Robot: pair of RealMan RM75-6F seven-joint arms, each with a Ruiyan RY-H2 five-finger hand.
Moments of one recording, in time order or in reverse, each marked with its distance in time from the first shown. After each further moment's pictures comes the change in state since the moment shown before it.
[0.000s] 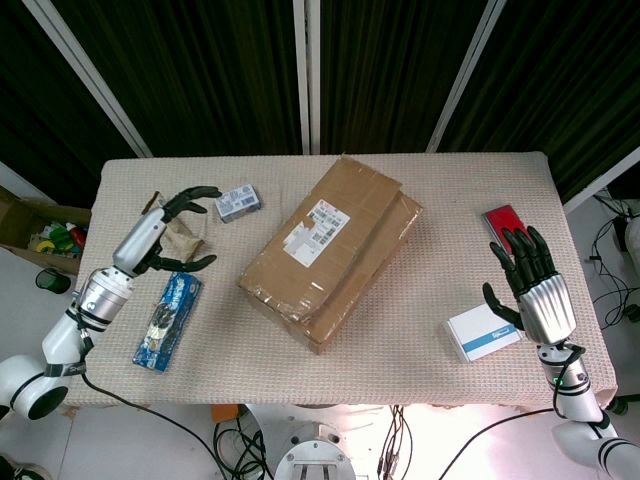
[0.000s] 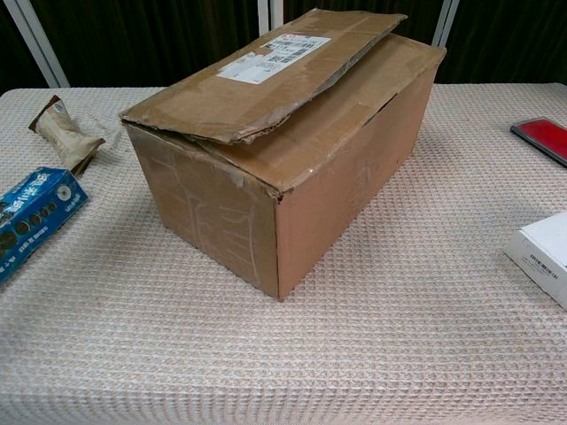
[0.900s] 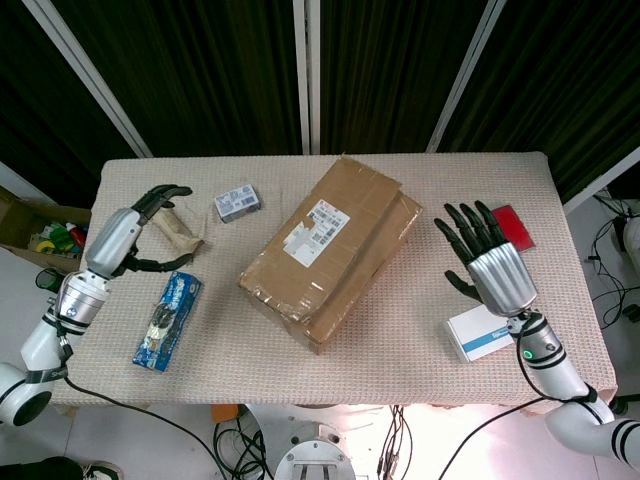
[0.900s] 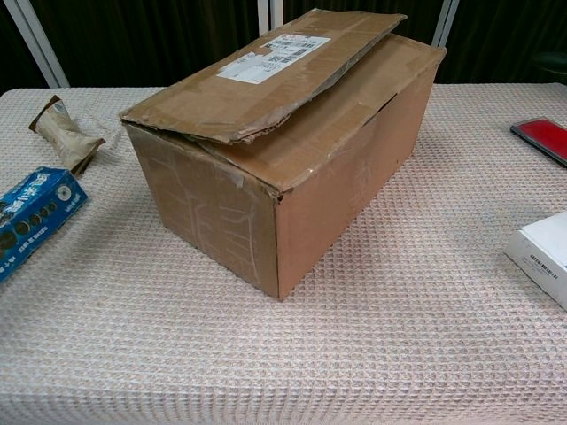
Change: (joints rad) left arm 0.053 0.005 0.045 0.080 0.005 0.092 0.160; right arm 0.147 0.244 0.015 -0.494 0.047 -0.387 -0.408
